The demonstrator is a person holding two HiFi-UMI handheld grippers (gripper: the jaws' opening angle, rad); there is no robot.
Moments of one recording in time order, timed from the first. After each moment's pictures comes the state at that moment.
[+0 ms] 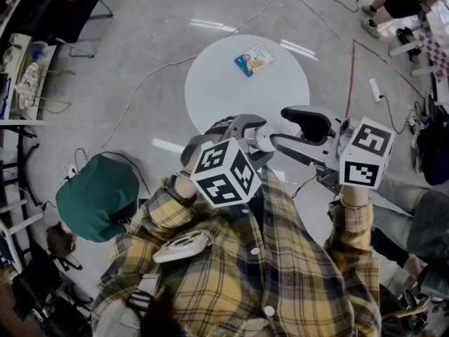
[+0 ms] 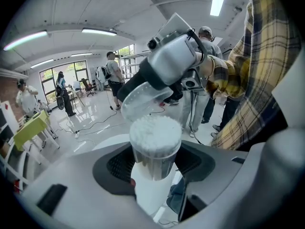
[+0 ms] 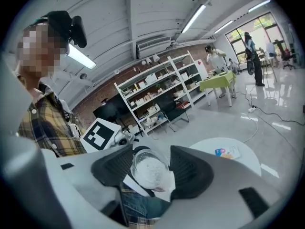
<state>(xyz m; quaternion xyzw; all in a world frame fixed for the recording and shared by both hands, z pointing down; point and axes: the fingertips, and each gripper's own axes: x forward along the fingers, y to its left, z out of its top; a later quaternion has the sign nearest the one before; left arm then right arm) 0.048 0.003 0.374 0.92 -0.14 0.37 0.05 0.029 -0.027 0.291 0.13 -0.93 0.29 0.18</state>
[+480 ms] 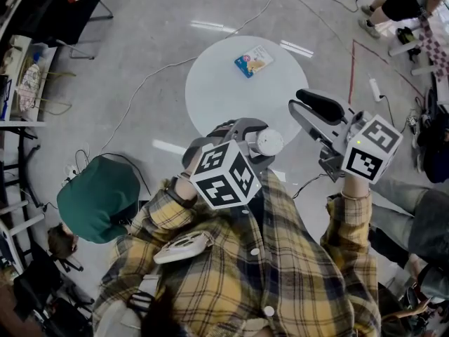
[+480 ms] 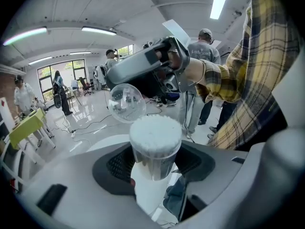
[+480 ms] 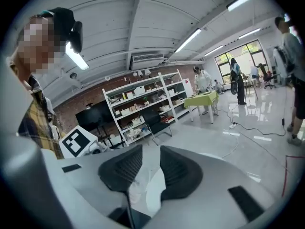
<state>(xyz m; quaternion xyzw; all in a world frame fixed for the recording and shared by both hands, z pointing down) 0.053 0.011 0.374 0.92 -0.13 0.36 0.06 0.063 -0.076 0.285 0.25 -0.93 0.24 0.13</state>
